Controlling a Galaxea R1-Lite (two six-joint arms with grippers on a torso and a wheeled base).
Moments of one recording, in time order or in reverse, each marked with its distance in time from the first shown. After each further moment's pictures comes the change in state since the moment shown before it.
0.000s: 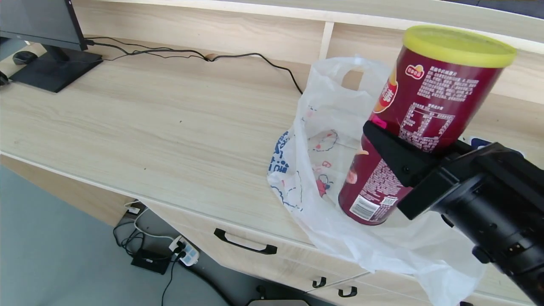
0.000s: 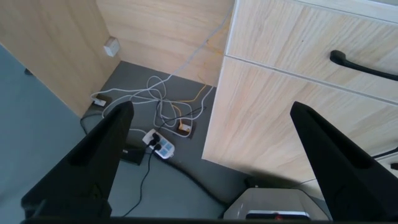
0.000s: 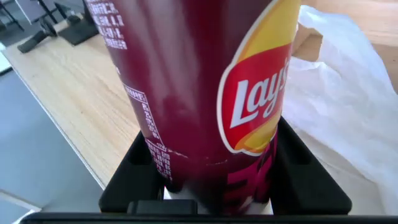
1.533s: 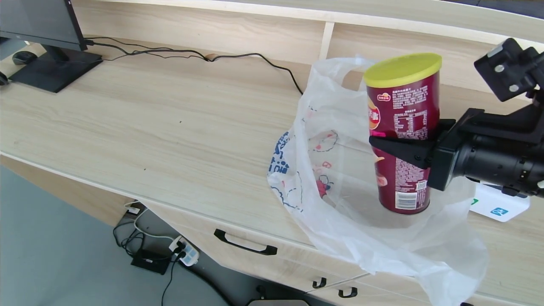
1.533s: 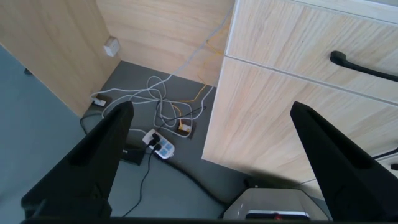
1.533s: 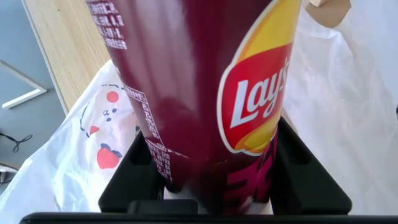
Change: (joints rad) left arm 0.000 0.000 0.000 0.000 0.000 -0.001; right arm -0.425 -0.062 -0.378 0.880 0.588 -0.080
